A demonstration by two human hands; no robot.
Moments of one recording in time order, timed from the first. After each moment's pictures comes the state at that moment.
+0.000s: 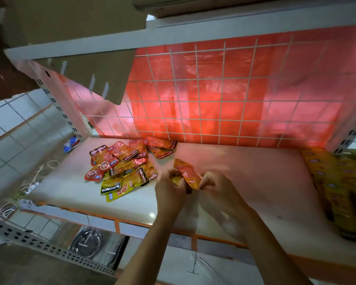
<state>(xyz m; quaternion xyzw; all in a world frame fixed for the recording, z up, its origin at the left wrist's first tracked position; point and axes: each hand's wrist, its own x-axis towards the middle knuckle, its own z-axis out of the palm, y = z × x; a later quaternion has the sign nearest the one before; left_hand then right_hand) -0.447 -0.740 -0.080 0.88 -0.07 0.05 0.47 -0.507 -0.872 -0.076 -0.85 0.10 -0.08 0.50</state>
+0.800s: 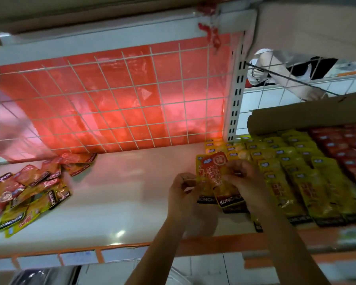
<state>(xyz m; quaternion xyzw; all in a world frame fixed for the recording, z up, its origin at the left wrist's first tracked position) -0.584 -0.940 -0.087 0.69 -0.15 -0.22 0.67 -0.675 -1.077 -0.065 -0.65 0.34 -0.25 0.64</state>
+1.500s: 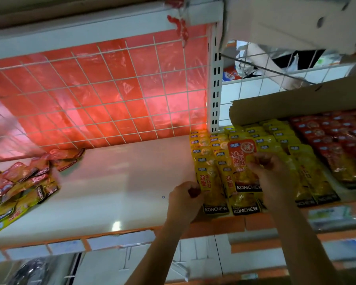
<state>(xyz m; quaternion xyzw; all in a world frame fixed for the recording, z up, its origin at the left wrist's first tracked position) -0.629 -0.950 -0.092 0.85 -0.25 -0.20 0.42 -0.743 -1.114 -0.061 -0.56 0.40 -0.38 0.61</state>
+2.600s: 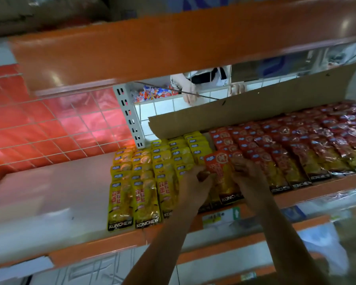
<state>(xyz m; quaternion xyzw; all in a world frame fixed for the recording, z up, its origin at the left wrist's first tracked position) -0.776 -1.166 -0.072 0.78 -0.28 -0.22 0.51 -0.887 -1.260 -0.066 -0.66 0.38 -0.34 0.56</state>
